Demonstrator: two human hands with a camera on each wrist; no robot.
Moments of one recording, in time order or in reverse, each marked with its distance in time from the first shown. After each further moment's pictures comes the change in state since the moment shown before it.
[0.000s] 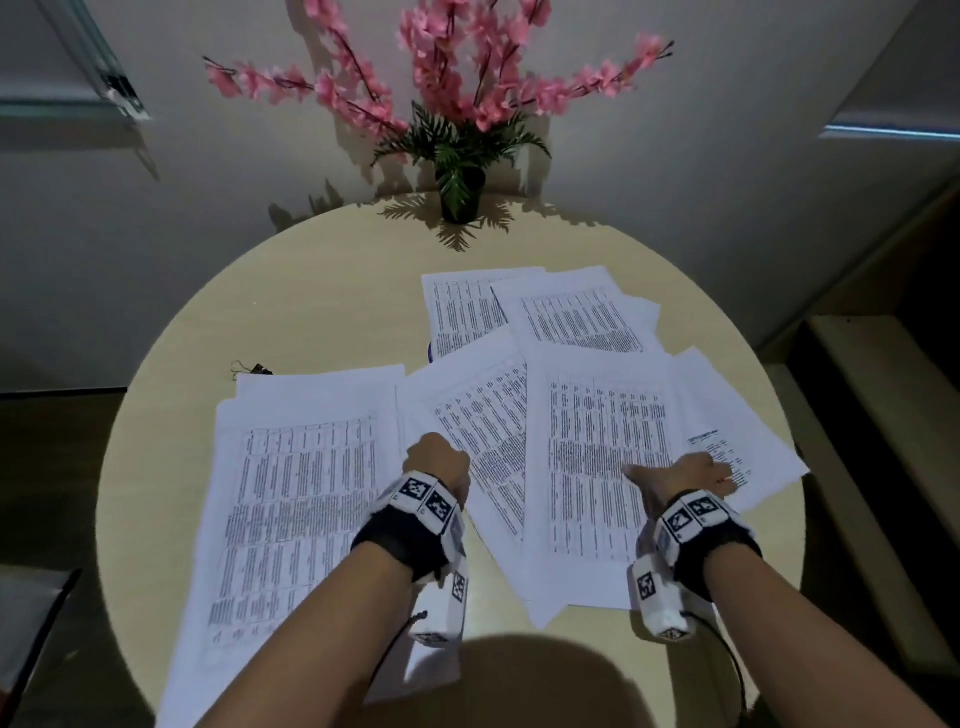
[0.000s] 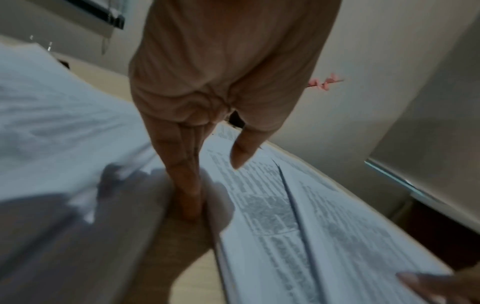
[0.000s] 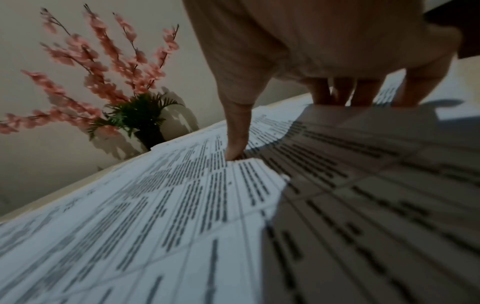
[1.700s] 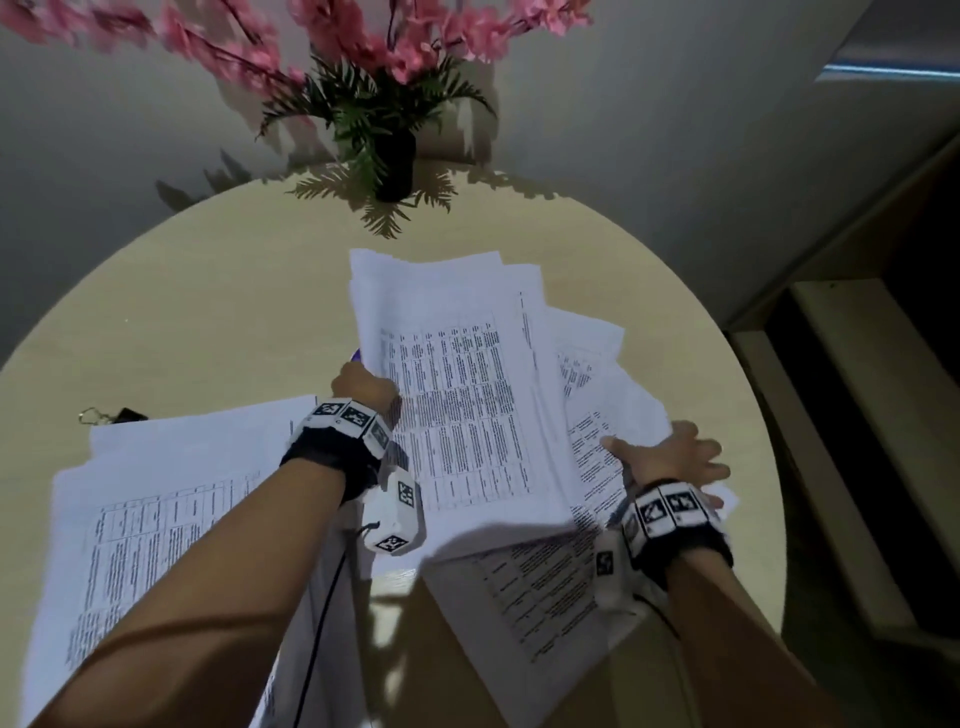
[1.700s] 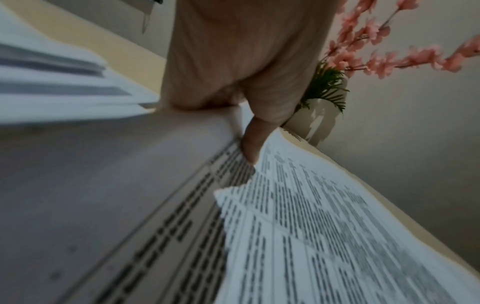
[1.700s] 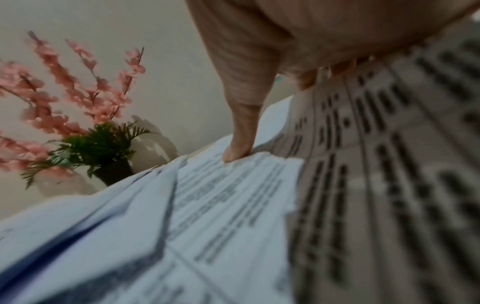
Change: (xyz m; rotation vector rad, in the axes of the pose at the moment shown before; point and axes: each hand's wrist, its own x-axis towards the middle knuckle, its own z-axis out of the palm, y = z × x) left_hand 0.123 0.086 -0.022 -0.004 0.189 -0.025; right_hand 0.070 -0.034 -0.016 0.149 0.061 0.045
